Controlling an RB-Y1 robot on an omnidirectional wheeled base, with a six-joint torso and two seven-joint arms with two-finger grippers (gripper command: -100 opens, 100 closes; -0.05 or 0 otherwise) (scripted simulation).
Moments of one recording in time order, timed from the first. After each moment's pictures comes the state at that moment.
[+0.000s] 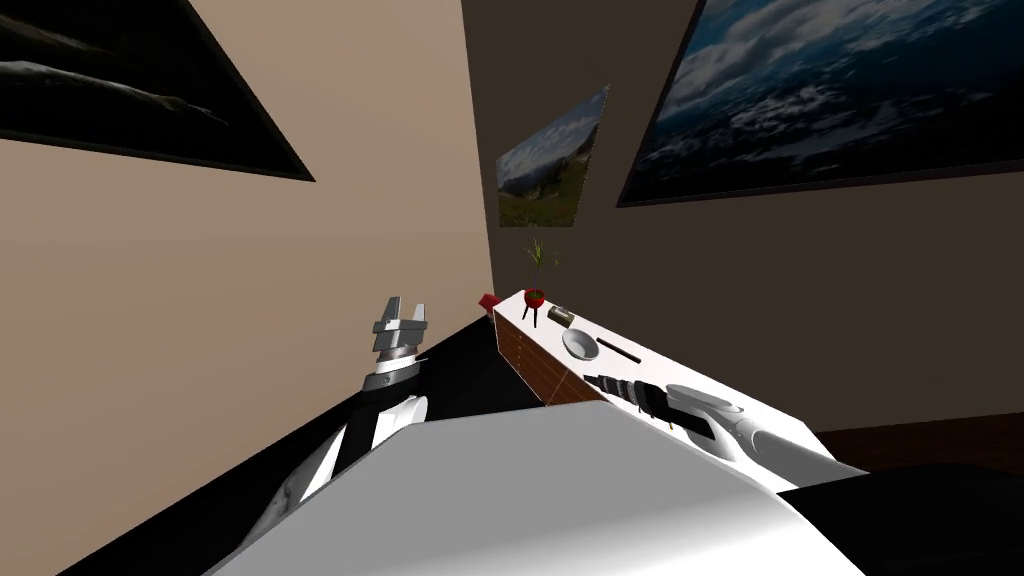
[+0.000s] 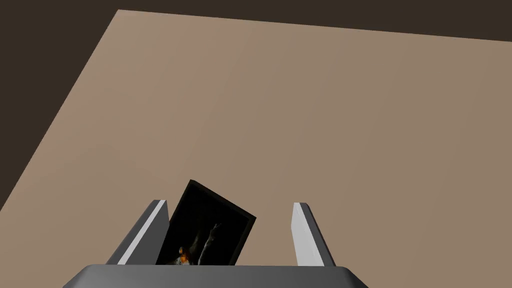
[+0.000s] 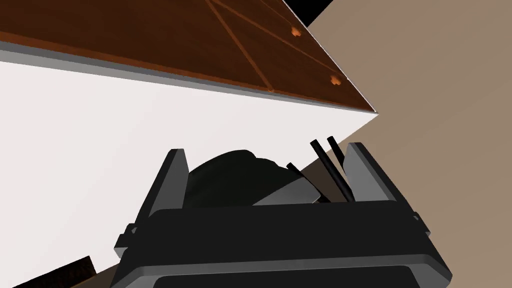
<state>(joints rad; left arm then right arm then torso) 0.53 0.04 0.02 -2.32 0.01 -0.41 0.16 0.29 -1.16 0.58 -1.31 0.40 -0.53 -0.29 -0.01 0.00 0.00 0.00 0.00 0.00</state>
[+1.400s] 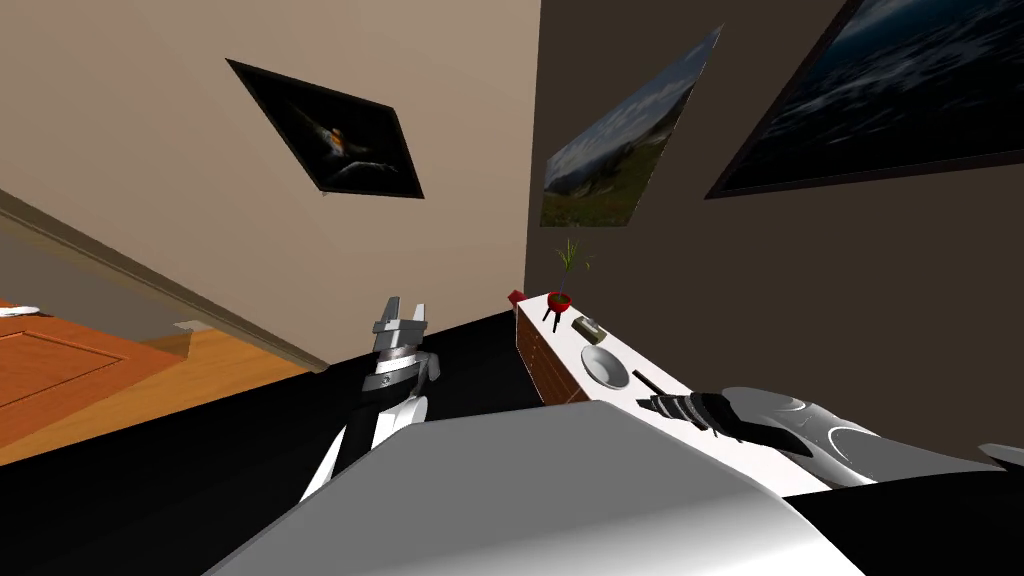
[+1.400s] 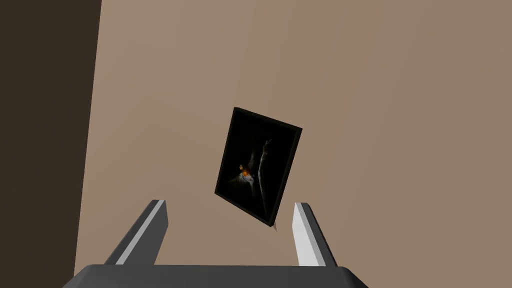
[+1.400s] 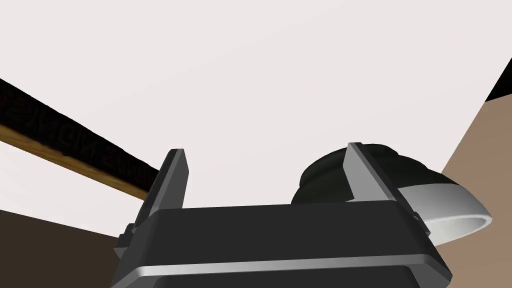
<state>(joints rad) 0.53 0.04 0.02 -2.32 0.01 -0.41 0.16 0.22 -1.38 0.79 -1.04 0.48 -0.56 -0.30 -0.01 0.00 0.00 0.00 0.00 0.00</state>
